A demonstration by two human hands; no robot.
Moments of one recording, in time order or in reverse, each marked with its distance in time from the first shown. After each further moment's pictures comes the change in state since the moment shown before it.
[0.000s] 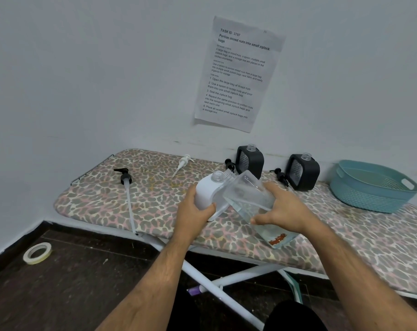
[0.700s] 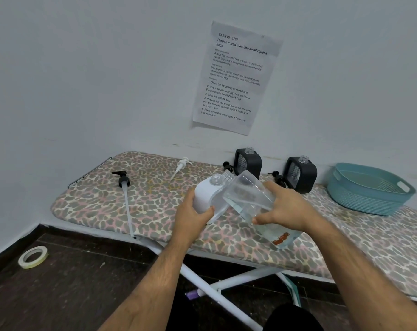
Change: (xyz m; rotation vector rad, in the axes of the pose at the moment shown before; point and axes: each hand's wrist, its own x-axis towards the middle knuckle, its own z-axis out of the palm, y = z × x) left_hand 0.001 -0.004 0.000 0.013 -0.013 0.019; right_hand -0.001 -0.009 -0.016 -0.175 0.003 0.028
